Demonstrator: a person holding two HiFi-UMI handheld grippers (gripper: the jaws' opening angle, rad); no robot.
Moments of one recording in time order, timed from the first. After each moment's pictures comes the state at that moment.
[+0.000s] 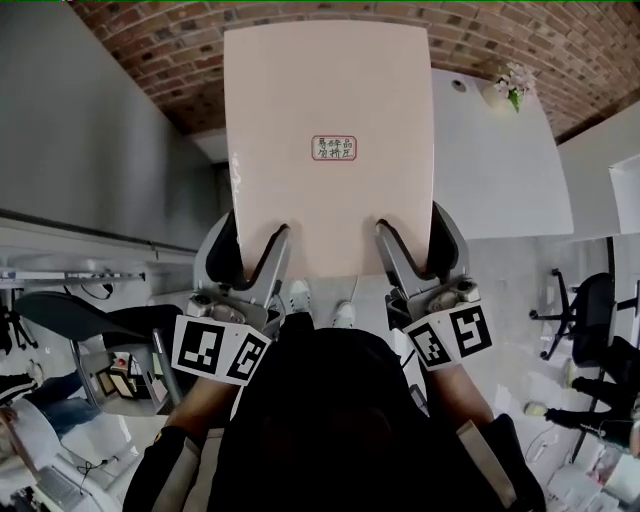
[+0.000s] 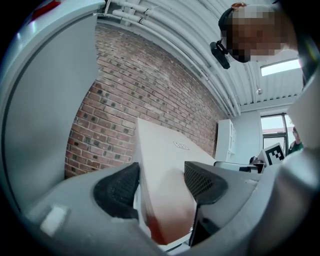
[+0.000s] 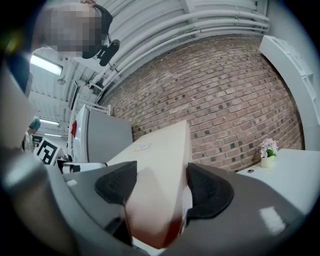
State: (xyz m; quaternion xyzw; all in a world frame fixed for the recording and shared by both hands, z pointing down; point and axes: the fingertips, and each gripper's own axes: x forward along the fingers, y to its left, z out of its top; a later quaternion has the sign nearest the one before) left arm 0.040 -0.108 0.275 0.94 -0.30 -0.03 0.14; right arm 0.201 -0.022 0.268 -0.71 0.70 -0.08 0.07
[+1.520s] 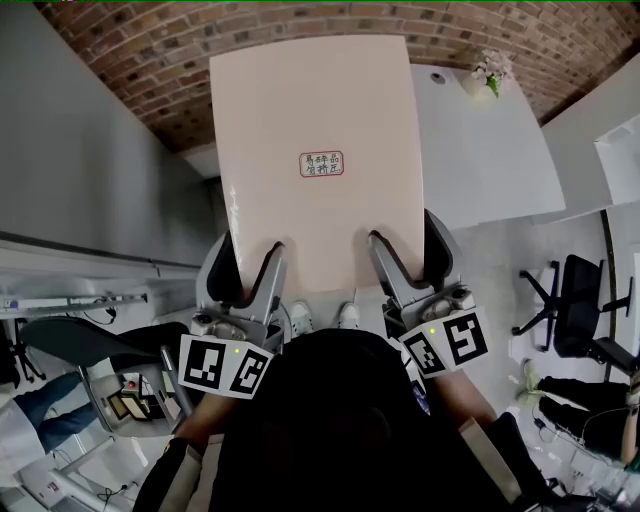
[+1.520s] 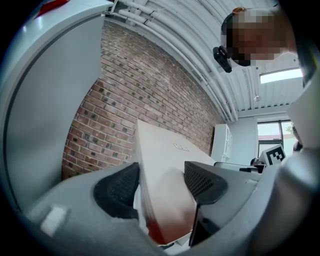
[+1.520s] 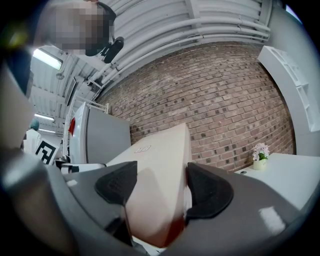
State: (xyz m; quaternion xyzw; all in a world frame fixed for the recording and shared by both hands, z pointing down) left arm 0.020 -0.093 0.278 0.95 -0.28 -0.04 0.16; right arm 0.178 0.000 0.263 -0.73 0.68 -0.06 0.06
